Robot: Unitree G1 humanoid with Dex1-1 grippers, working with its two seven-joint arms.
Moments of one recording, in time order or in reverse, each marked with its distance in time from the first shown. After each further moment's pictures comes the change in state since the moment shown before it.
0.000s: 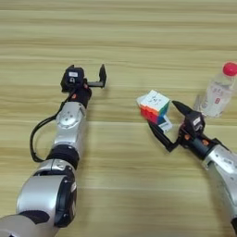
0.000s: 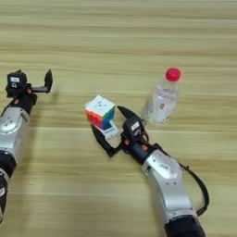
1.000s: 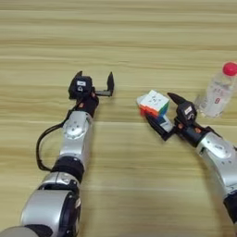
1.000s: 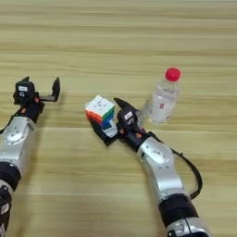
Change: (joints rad) left arm 0.125 -0.053 -0.057 -0.113 0.020 -0.017 0.000; right arm -0.162 0.012 0.001 0.200 -0.040 -0.049 -0.022
